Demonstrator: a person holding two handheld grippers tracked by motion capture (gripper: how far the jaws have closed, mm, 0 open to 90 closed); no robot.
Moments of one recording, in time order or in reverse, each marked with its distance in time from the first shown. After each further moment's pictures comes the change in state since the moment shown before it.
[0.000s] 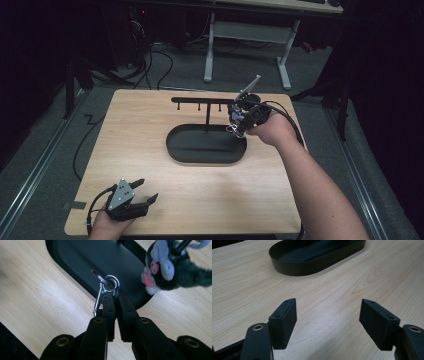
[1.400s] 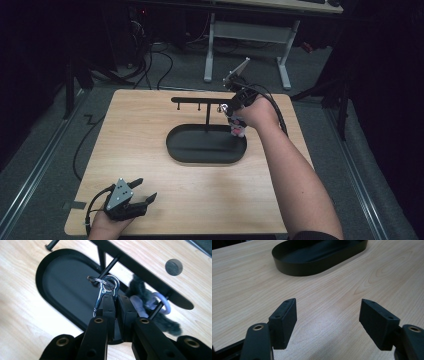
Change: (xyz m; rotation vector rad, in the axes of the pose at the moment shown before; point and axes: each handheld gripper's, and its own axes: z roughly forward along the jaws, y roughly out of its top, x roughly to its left) left arm 0.002 0.000 -0.002 -0.005 0.008 -0.004; right arm -0.002 0.053 -0.001 -0.106 -0.097 0.051
